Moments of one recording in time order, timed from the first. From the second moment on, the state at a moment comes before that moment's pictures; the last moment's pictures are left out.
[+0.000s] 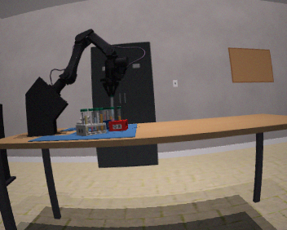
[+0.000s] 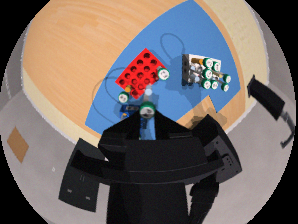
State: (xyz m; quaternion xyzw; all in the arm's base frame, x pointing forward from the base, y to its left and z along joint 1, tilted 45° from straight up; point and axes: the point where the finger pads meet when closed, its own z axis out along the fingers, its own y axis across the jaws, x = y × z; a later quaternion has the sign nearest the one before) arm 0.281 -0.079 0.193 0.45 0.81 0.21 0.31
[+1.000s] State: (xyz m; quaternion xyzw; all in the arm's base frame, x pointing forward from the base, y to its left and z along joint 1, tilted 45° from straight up) arm 0.247 -0.072 0.164 0.45 0.81 0.21 0.32
